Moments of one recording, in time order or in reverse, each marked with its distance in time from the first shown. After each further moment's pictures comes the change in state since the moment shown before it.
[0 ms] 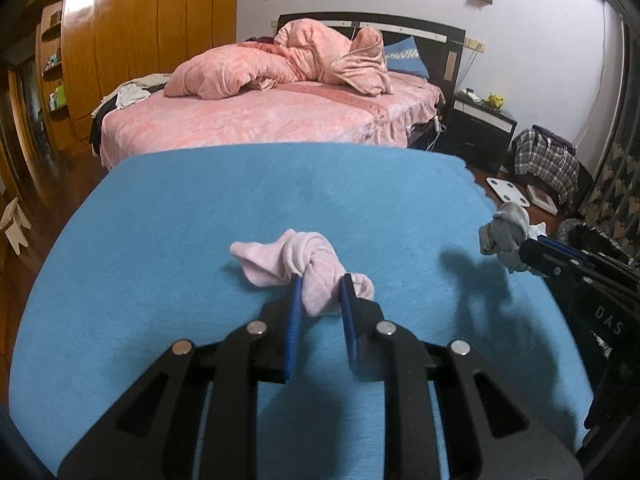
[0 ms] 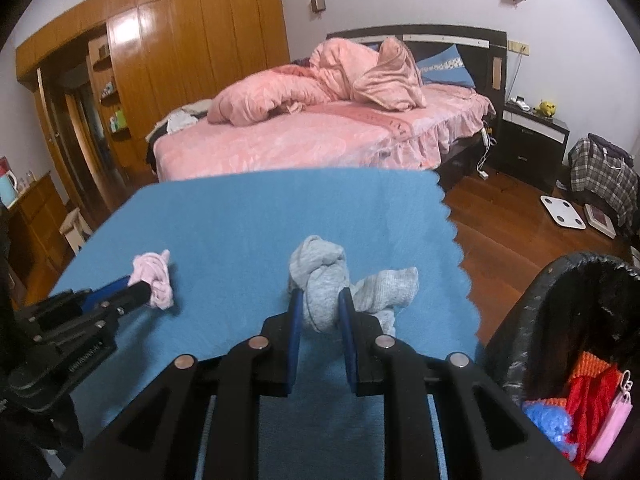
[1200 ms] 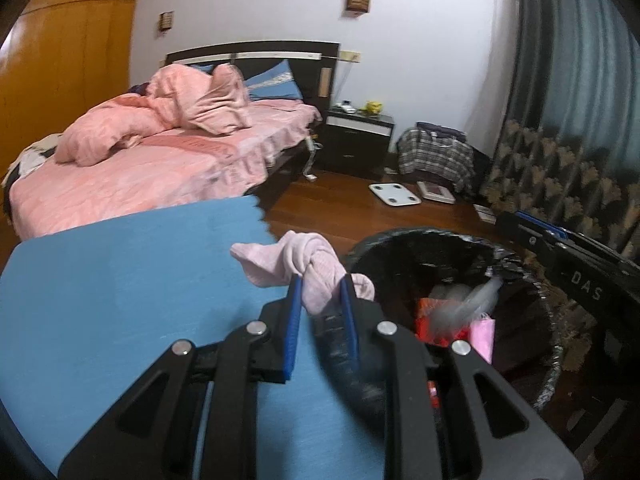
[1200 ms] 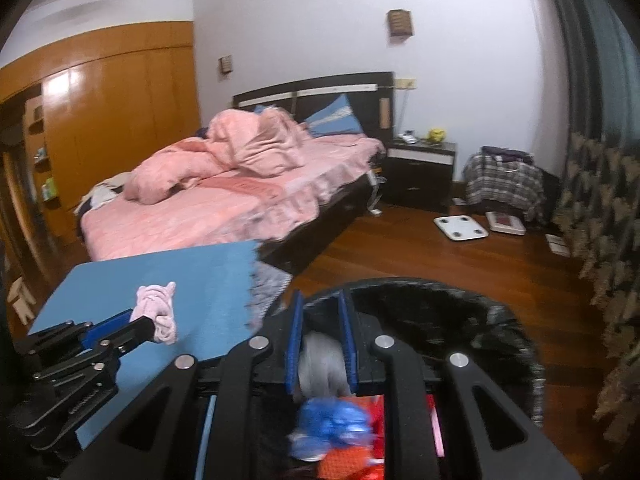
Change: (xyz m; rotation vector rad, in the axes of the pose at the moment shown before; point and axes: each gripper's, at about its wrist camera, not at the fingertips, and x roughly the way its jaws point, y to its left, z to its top) left arm -0.069 -0.218 0.006 0.203 -0.089 -0.341; right arm -0.171 -0.162 -0.002 0.151 -0.200 -0.302
